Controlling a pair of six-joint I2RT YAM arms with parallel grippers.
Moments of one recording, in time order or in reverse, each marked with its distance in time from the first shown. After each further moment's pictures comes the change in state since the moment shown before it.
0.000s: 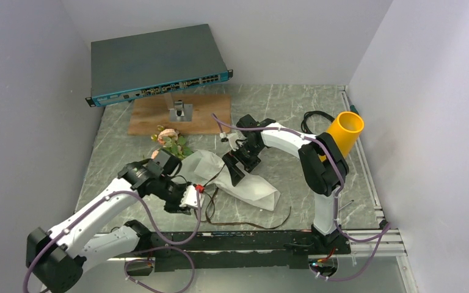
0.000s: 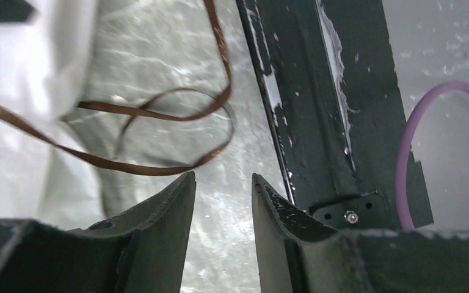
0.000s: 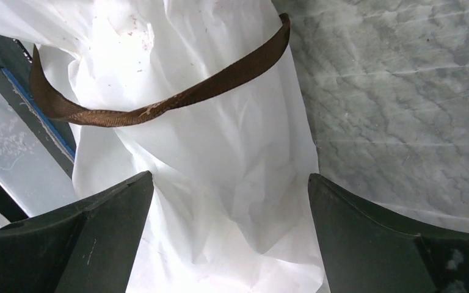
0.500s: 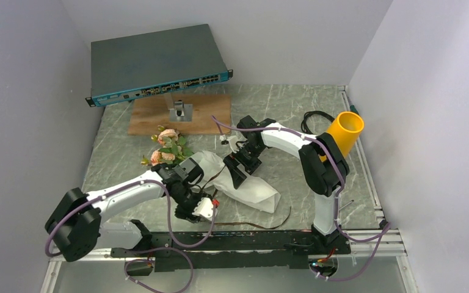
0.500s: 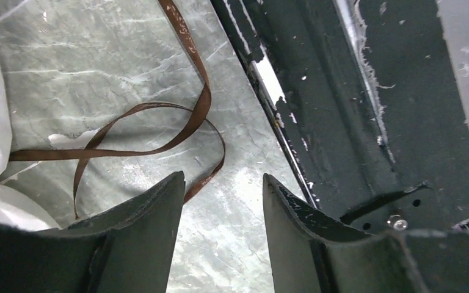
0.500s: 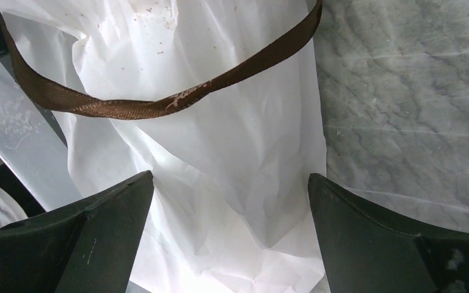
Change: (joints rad) left arm -0.159 0.272 -0.101 0.154 -0.107 0.106; right arm 0.002 -0.007 0.000 -0.063 -0.028 -0.047
